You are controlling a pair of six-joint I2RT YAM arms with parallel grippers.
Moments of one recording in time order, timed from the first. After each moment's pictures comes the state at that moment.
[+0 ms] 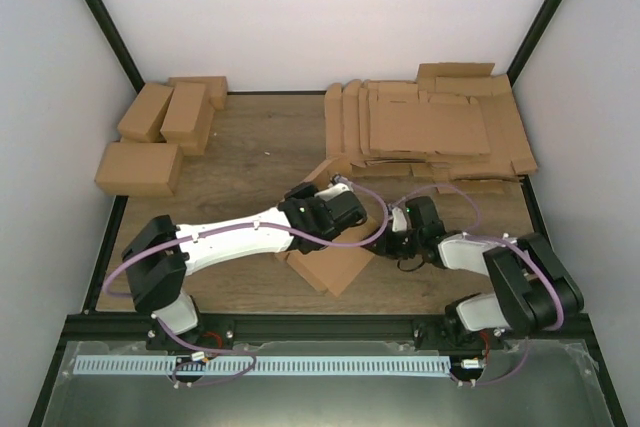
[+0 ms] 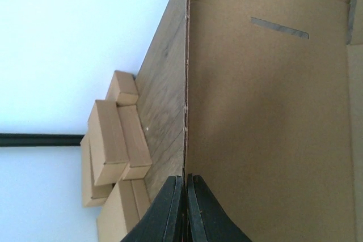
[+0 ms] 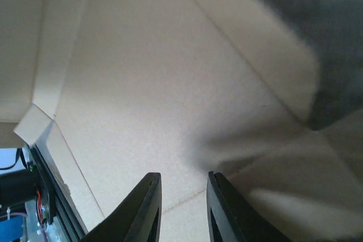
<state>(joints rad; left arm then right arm) -1.11 1.67 1.24 -0.71 -1.04 0.12 0.37 1.34 0.36 0.11 -0.65 0.58</state>
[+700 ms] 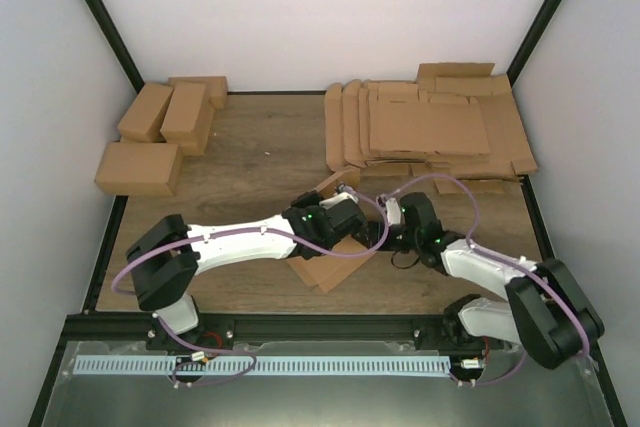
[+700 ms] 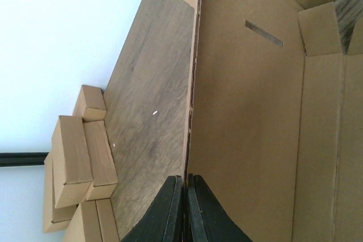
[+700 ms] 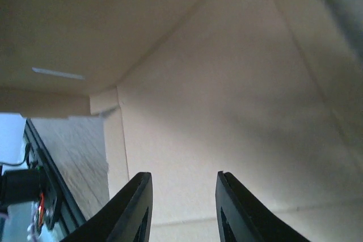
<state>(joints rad) -1.12 1.69 1.15 -0.51 -0.93 0.15 0.50 1.23 0.34 0.15 -0.57 0.61</state>
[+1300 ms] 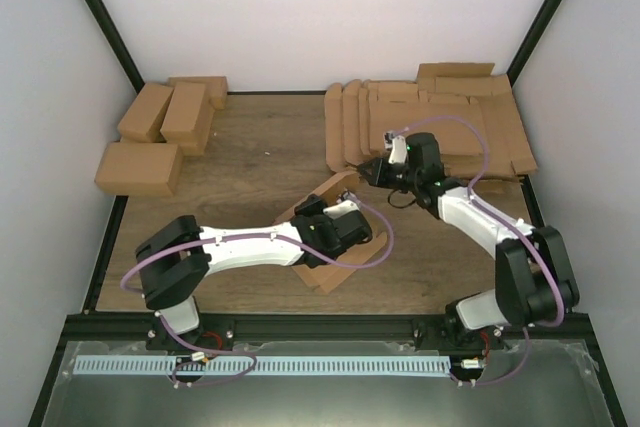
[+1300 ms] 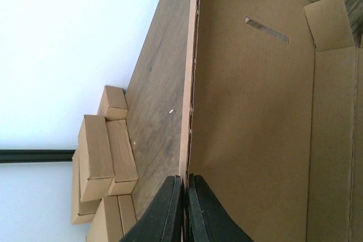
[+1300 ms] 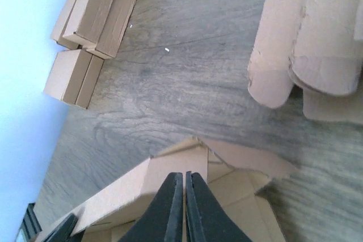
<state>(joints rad) -1.17 1.73 1.13 -0.49 -1.05 0.16 0.34 1.38 0.80 0.00 -0.50 0.54</state>
